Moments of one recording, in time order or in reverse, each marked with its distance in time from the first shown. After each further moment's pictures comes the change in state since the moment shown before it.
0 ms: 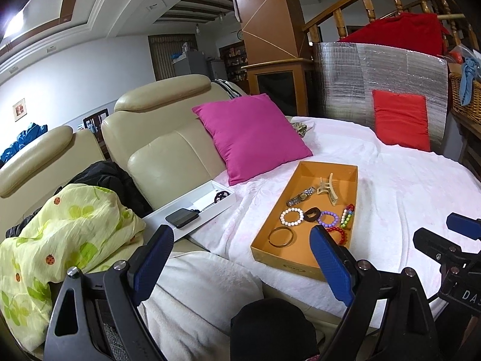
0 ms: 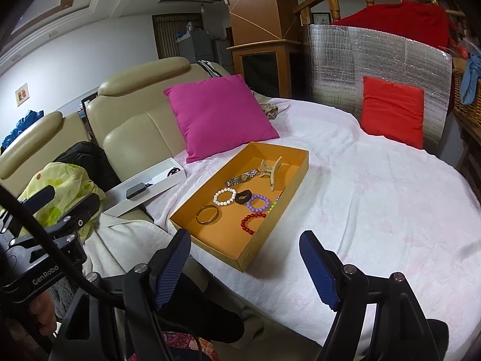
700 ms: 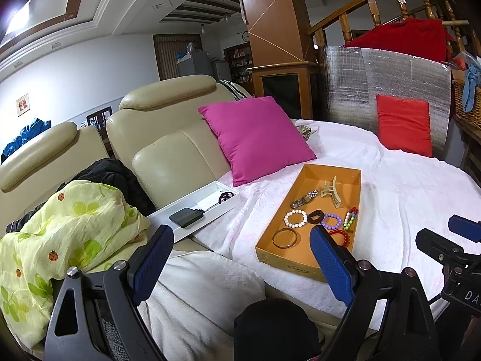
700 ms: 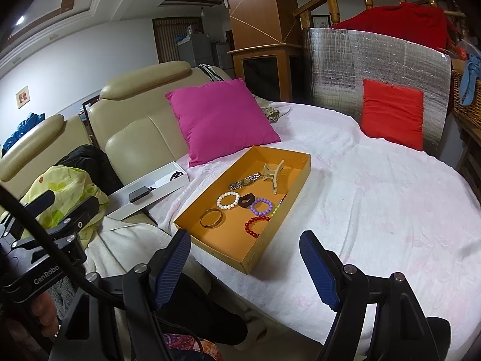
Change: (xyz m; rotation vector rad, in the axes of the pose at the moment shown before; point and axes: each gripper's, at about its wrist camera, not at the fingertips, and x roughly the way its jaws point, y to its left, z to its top) left arm -0.003 0.011 -0.001 -0.023 -0.006 0.004; right arm -0.005 0.007 0.001 0.000 -0.016 0.003
